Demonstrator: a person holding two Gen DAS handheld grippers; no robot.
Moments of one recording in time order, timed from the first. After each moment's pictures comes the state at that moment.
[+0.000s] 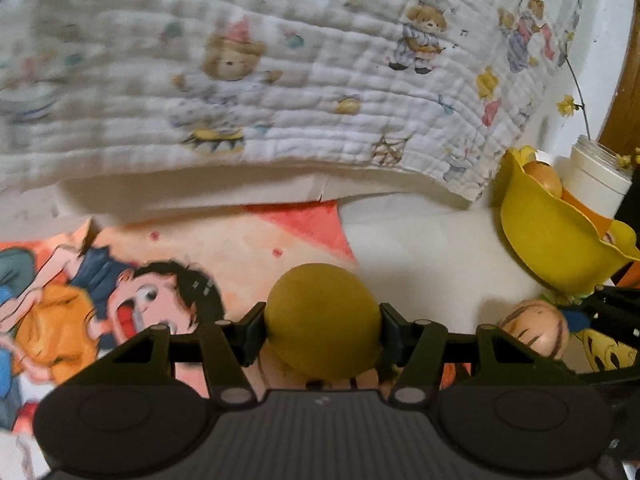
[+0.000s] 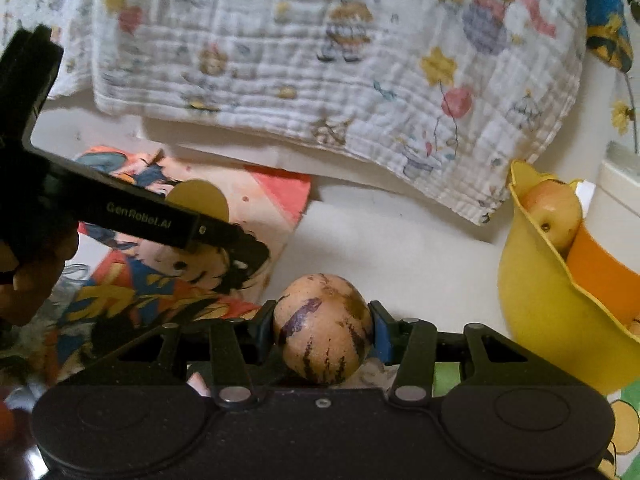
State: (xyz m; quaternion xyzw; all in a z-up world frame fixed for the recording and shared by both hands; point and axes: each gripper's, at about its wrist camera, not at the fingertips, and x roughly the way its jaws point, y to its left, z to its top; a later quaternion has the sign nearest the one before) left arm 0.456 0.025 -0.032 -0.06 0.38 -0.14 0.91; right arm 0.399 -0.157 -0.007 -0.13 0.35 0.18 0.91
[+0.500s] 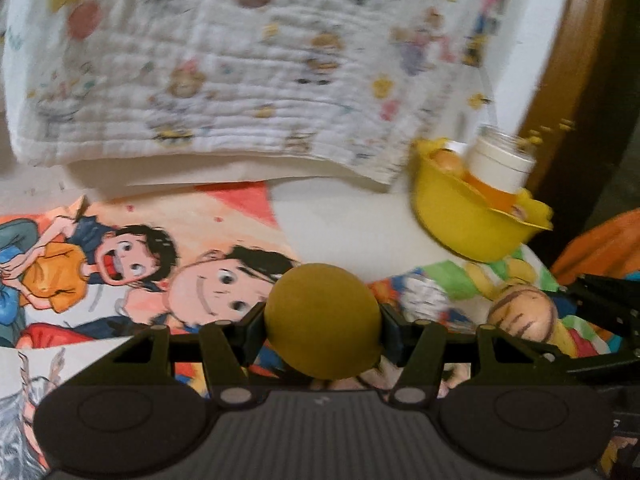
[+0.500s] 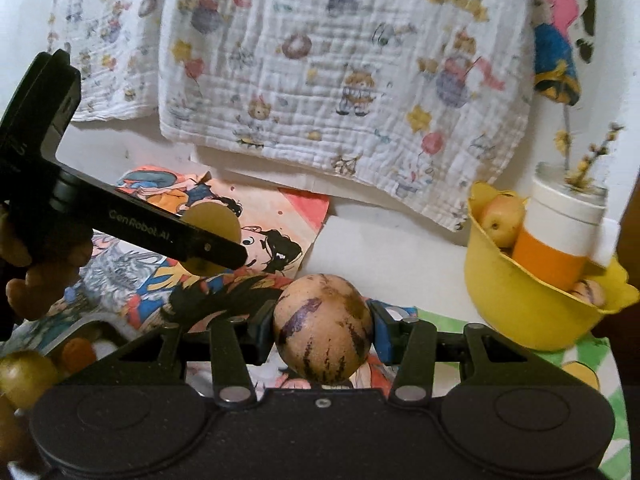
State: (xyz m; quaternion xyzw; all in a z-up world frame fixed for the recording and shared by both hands) left arm 0.375 0.010 0.006 -0.07 0.37 -0.20 0.90; right arm 0.308 -0.192 0.040 -0.12 0.31 0.20 0.92
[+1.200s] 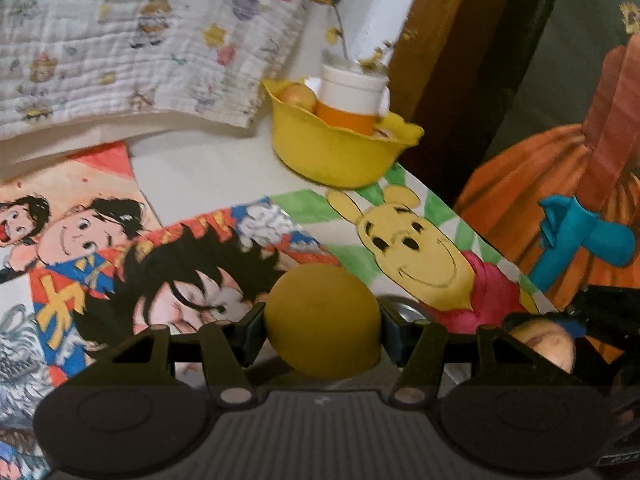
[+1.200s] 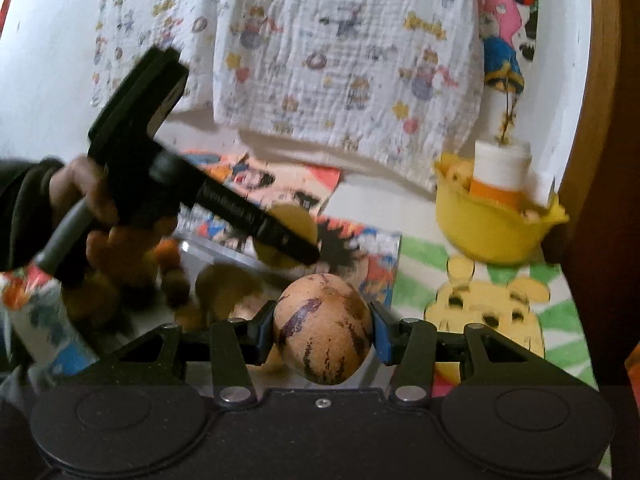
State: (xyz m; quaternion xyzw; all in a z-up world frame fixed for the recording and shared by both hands) left arm 0.305 -0.069 0.011 -0.03 0.40 -0.32 0.86; right arm 0.159 -0.248 0.056 -0.11 0.31 0.22 0.92
